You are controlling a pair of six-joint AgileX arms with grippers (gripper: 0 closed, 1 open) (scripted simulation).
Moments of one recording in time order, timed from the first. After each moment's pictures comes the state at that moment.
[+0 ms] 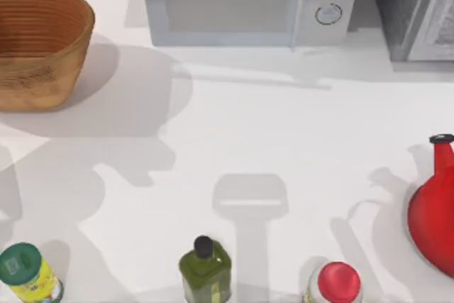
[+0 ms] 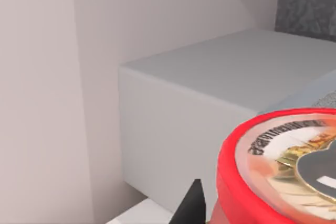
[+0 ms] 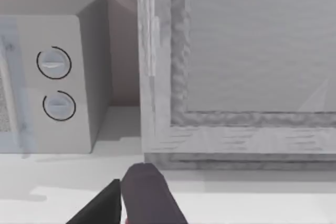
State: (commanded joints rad) left arm 0.49 1.90 1.20 0.64 1.32 0.06; right arm 0.00 0.00 0.00 0.00 0.00 0.00
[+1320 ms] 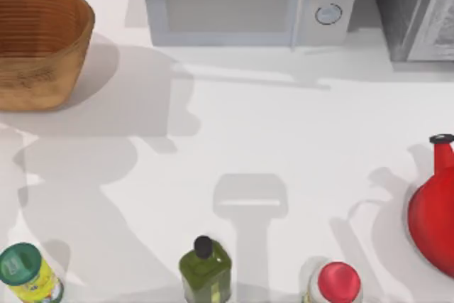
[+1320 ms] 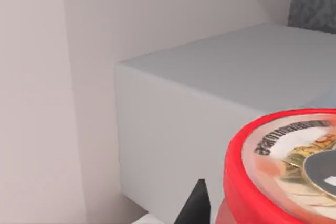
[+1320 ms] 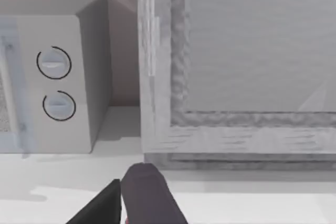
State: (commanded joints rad) left arm 0.35 2.01 1.24 0.73 1.19 0.04; right arm 0.00 0.00 0.00 0.00 0.00 0.00
